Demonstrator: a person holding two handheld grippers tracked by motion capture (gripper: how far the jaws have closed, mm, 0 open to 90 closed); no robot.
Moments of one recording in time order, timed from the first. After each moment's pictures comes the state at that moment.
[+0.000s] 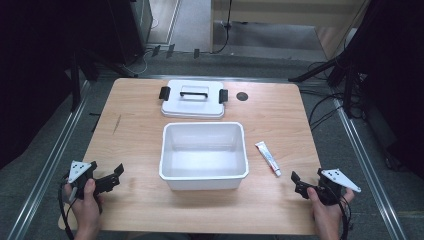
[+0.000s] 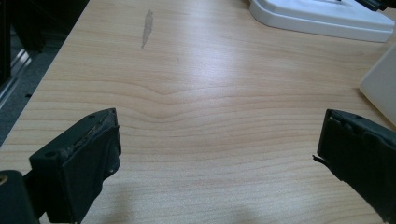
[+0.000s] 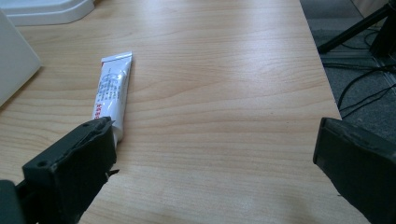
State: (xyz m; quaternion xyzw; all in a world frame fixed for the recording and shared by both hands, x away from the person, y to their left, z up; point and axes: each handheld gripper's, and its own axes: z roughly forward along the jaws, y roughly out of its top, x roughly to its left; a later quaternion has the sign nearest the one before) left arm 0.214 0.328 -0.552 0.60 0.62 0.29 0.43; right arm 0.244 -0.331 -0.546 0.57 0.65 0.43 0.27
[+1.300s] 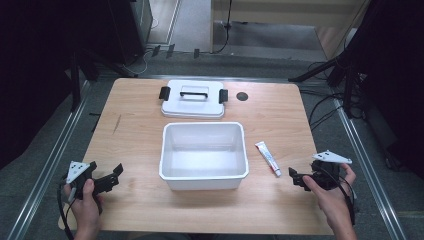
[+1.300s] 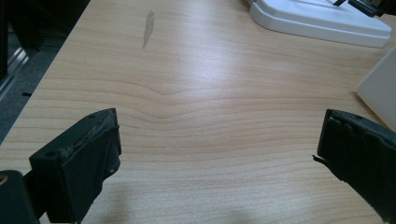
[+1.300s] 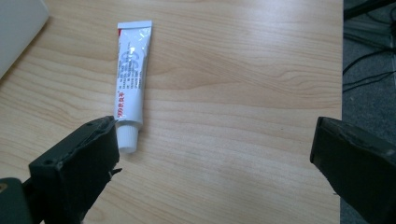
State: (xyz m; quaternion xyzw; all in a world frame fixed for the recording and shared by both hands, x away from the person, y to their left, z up) left arm 0.213 0.330 -0.552 0.59 0.62 0.28 0.44; right arm 0.273 -0.312 -0.495 0.54 0.75 0.31 0.22
